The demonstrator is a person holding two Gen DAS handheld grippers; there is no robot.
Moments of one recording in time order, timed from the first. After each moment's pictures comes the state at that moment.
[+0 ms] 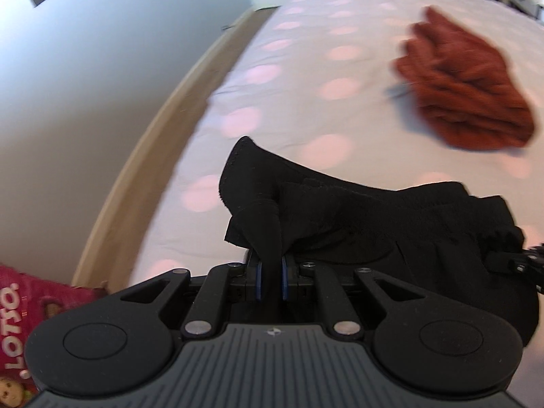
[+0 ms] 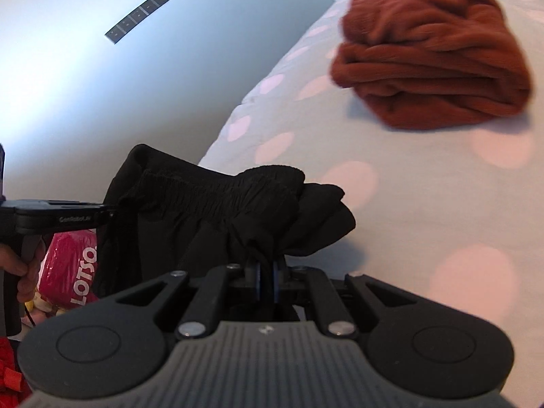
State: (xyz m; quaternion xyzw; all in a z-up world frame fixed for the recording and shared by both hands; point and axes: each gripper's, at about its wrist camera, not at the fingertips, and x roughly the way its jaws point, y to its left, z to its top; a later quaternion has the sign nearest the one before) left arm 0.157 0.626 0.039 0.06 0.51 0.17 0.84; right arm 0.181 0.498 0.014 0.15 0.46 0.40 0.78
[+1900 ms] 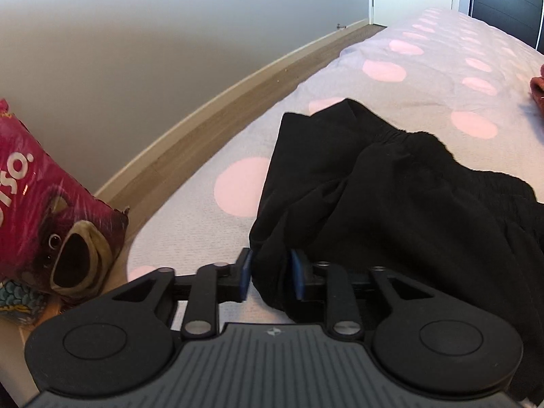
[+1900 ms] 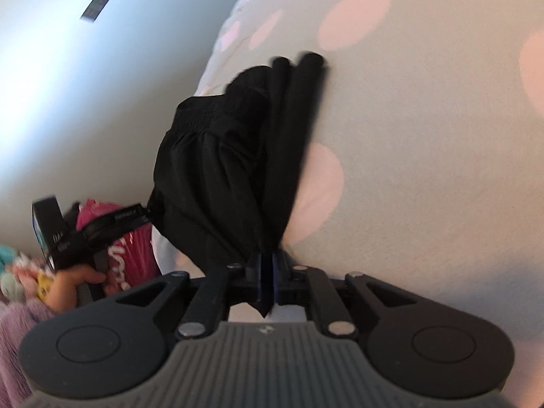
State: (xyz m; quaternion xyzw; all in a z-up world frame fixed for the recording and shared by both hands) left arm 0.058 0.712 -0.056 -0.06 0.44 0.30 0.84; right arm 0.140 0.509 -0.065 0.18 0.55 0.42 0.70
